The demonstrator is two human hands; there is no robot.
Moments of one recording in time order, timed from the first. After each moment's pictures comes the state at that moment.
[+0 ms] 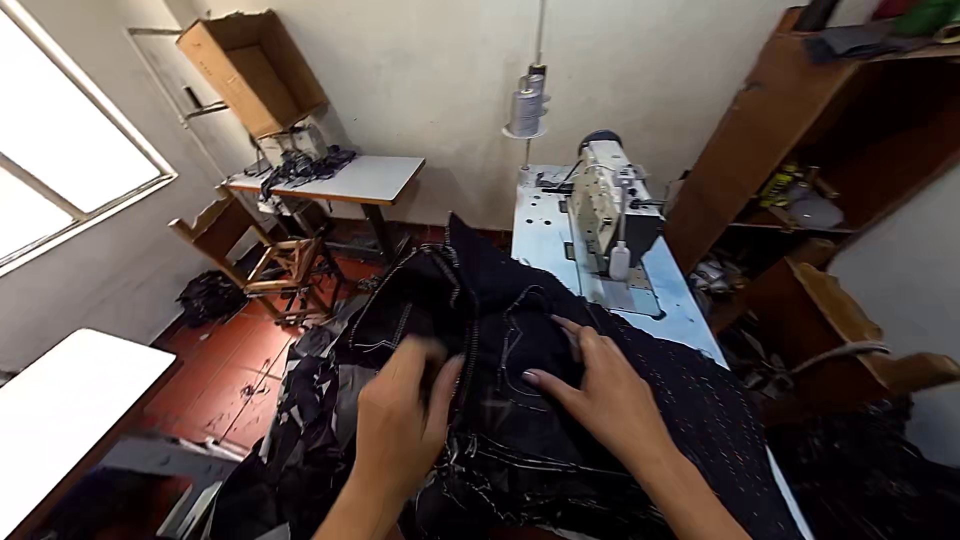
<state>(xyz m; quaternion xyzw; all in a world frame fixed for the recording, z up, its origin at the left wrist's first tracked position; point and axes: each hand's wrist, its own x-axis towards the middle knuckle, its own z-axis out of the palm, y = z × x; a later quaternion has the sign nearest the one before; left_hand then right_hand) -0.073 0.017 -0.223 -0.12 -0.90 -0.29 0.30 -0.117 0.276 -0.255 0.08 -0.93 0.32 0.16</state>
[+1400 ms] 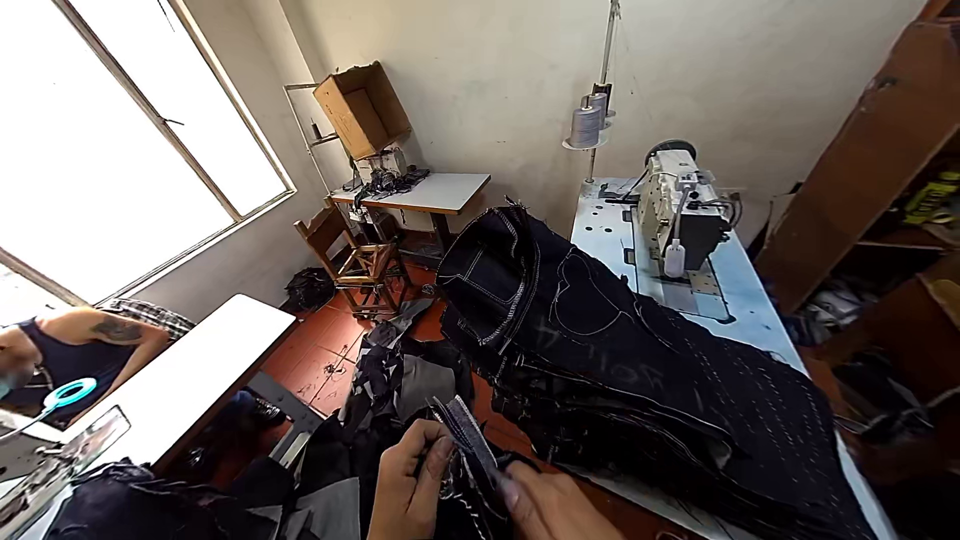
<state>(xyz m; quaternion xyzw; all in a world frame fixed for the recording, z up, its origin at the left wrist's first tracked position) 0.123 0.008 -0.240 -0.10 -0.80 -0.53 0.26 0.081 0.226 -0.228 0.34 -0.80 0.46 -0.18</state>
